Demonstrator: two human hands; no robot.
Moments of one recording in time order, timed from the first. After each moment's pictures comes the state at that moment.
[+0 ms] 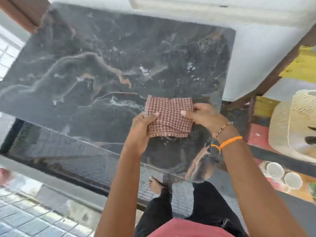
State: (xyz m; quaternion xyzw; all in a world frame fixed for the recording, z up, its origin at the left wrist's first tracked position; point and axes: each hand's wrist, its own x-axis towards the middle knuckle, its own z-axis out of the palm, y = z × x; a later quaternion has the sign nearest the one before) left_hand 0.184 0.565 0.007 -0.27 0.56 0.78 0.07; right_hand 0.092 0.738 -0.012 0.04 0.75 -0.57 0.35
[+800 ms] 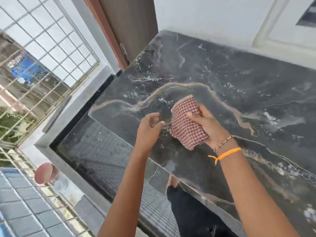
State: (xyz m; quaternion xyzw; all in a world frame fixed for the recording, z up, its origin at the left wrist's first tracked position) left_hand 0.218 0.189 0.007 -0.37 0.74 0.55 -0.08; right_hand 0.109 0.333 0.003 -0.04 0.52 -0.74 0.43
